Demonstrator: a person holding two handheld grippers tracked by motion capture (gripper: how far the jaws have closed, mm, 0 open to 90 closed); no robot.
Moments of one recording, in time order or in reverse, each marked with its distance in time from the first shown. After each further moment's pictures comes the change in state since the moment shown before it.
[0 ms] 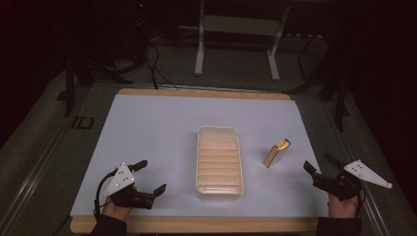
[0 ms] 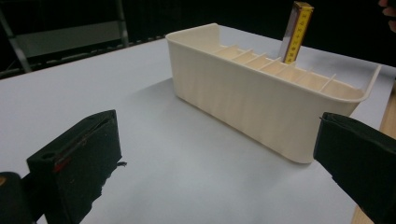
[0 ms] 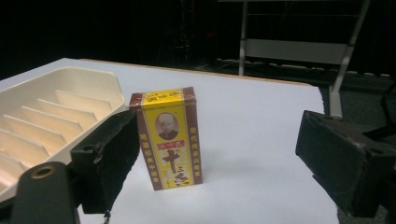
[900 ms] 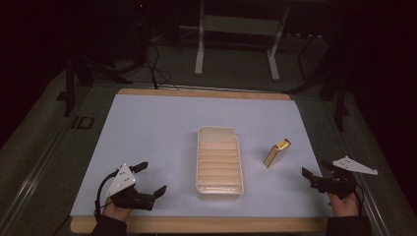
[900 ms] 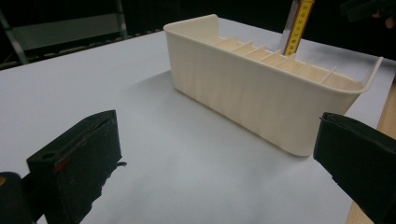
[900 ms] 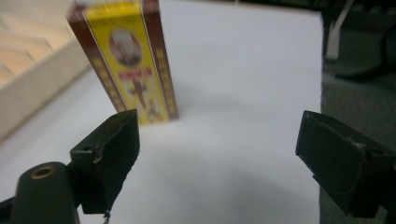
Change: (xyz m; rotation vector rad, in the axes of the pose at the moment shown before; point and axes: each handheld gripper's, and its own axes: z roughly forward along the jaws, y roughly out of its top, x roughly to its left) left arm -0.002 -0.002 0.001 0.027 -0.004 -0.001; right arm -0.020 -0.016 0.018 0.317 -0.024 0.001
